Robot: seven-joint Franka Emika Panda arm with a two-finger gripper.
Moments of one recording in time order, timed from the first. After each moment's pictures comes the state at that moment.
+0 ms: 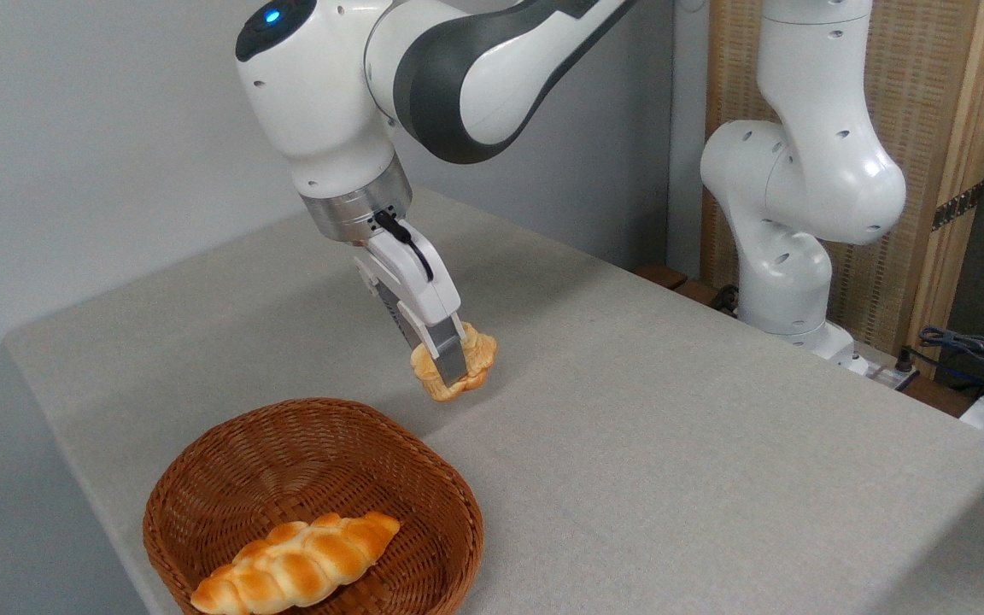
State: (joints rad) arm -0.06 -0.01 -0.08 -1.93 -0.10 1.71 0.78
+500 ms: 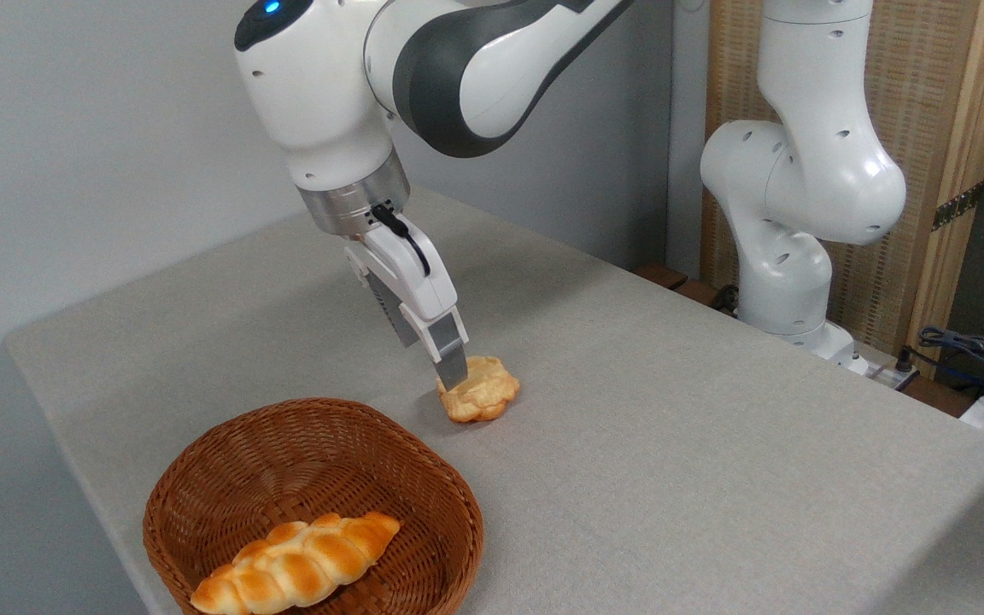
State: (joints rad) arm -0.06 -0.01 -0.08 -1.93 -0.10 1.72 0.78
